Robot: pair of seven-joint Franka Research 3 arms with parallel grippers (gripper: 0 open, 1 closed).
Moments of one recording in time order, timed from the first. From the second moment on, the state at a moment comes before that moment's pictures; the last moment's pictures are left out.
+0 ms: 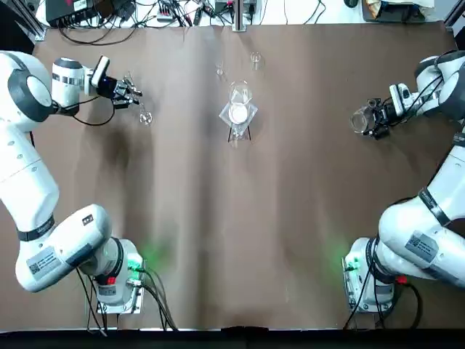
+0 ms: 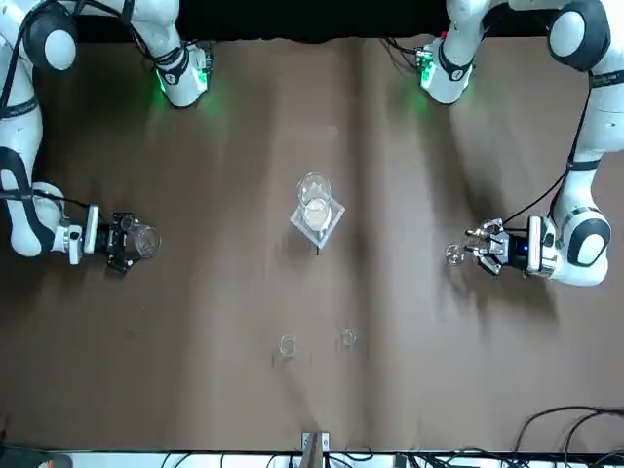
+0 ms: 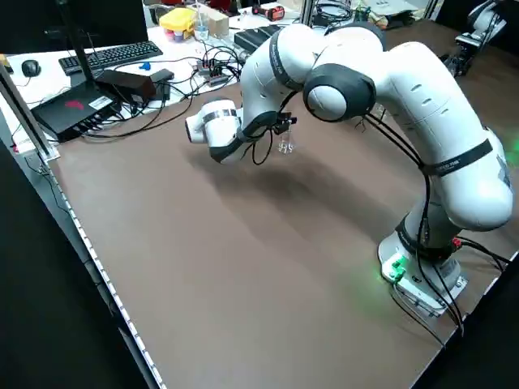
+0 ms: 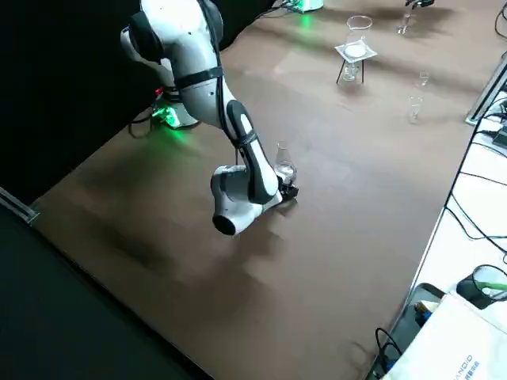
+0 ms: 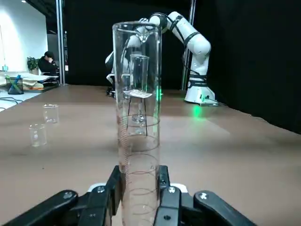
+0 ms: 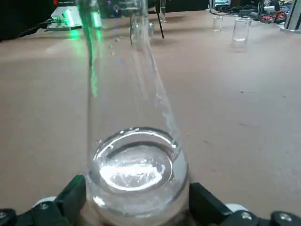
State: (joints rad) left arm 0.54 0.88 -0.21 -1.58 -0.89 1.38 2.45; right arm -0.46 0.85 -0.09 -1.76 0.91 1.65 -2.69
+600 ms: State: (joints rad) left arm 0.54 0.83 -0.31 -1.57 -0.89 1.37 2.41; right arm -0.45 0.86 -0.10 -1.77 0.93 1.65 -2.69
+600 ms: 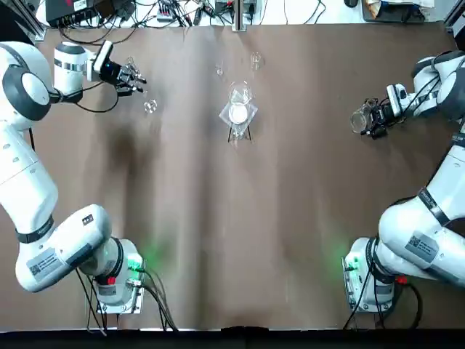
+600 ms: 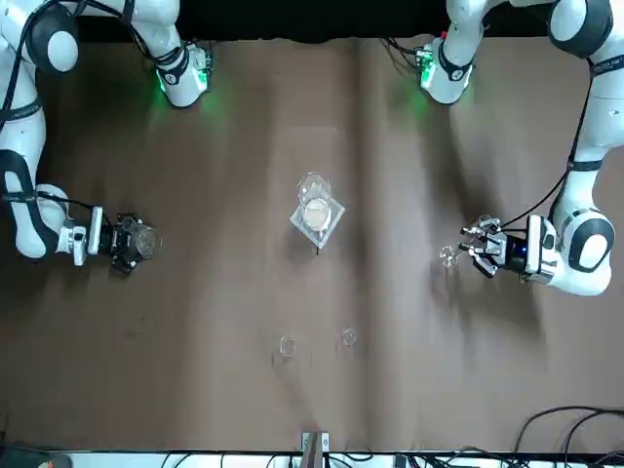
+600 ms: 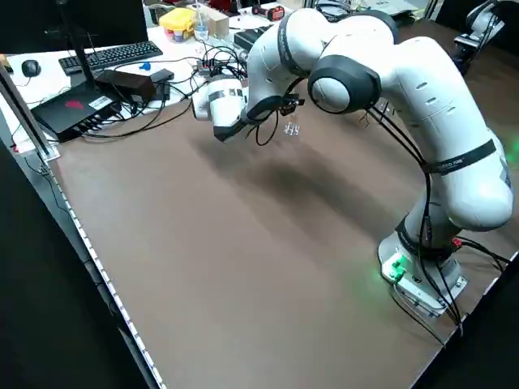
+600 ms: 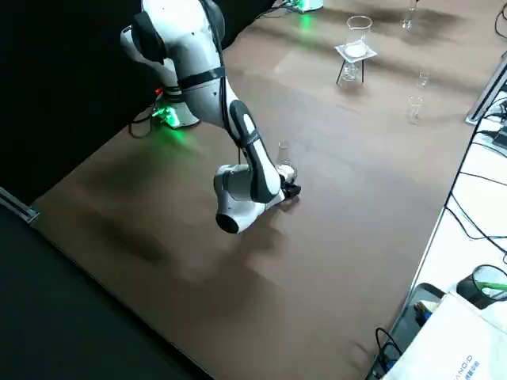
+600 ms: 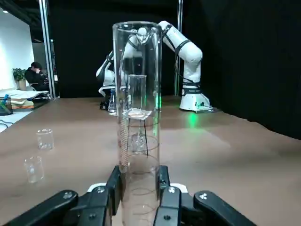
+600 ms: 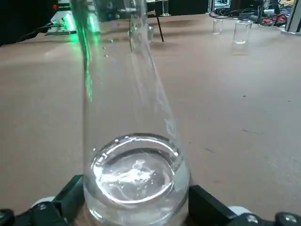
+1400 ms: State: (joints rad) left arm 0.43 0.69 -0.41 -1.57 -0.89 1.53 2.22; right arm -0.46 0.88 -0.10 -1.78 1.02 1.62 -2.69
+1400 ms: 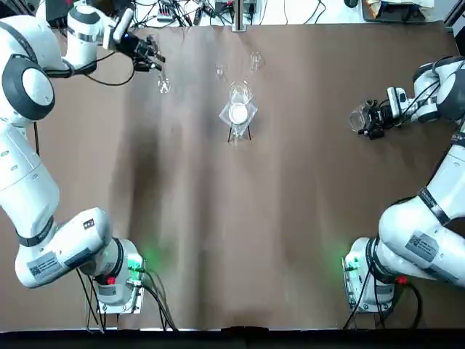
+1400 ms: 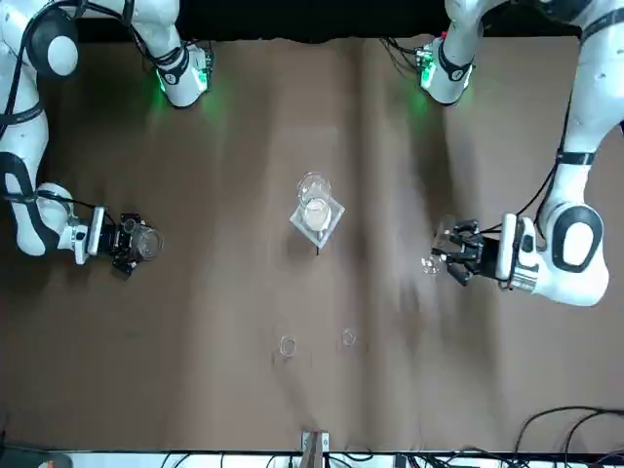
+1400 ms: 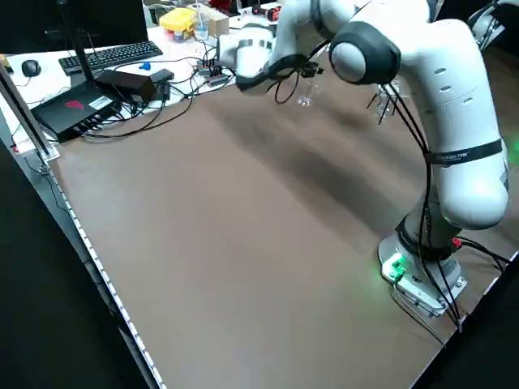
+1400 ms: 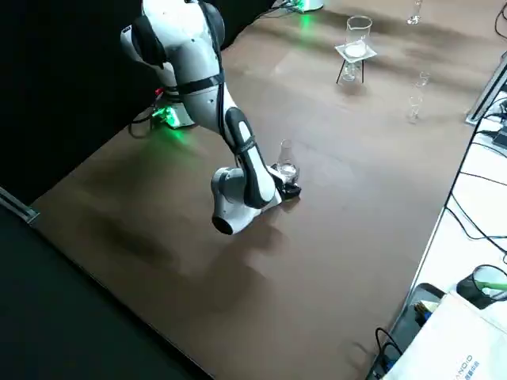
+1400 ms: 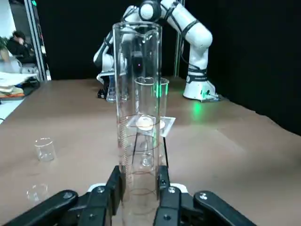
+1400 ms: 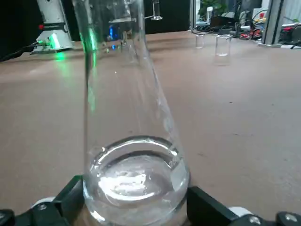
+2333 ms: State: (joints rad) left arm 0.15 0.39 -0.46 -1.79 -0.89 1.86 2.05; right arm -0.49 0.89 -0.07 -1.76 1.07 1.60 -2.70
